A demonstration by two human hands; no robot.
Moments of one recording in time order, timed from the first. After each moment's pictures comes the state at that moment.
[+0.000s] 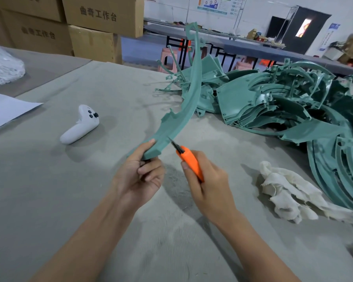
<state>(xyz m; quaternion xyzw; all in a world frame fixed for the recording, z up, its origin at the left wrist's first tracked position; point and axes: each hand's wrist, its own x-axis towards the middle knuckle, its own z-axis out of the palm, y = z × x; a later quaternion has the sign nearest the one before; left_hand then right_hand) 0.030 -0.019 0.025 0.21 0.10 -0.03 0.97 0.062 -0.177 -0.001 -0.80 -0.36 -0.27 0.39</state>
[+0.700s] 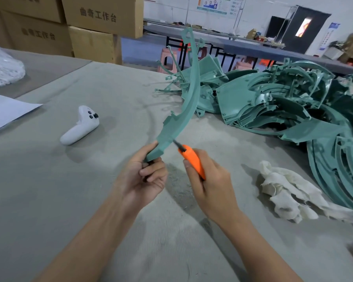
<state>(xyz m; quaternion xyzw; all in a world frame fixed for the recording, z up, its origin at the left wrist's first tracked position) 0.032 -0.020 0.022 0.18 0.11 -0.06 0.98 0.061 -0.177 0.004 -0.81 -0.36 -0.30 0.36</state>
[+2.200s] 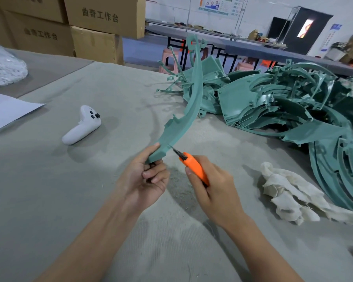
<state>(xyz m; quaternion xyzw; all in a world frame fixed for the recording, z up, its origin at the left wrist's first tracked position) 0.032 -0.022 0.021 0.20 0.14 -0.04 0.97 0.058 -0.187 0.004 -0.81 -0.38 -0.25 0.37</state>
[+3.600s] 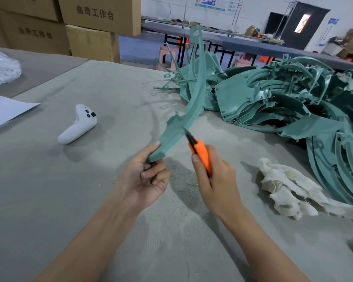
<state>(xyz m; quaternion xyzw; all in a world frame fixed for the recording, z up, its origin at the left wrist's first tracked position) 0.031 -0.026 0.019 0.22 0.13 -0.04 0.96 0.067 -0.186 0.004 -0.80 -0.34 -0.25 0.42</state>
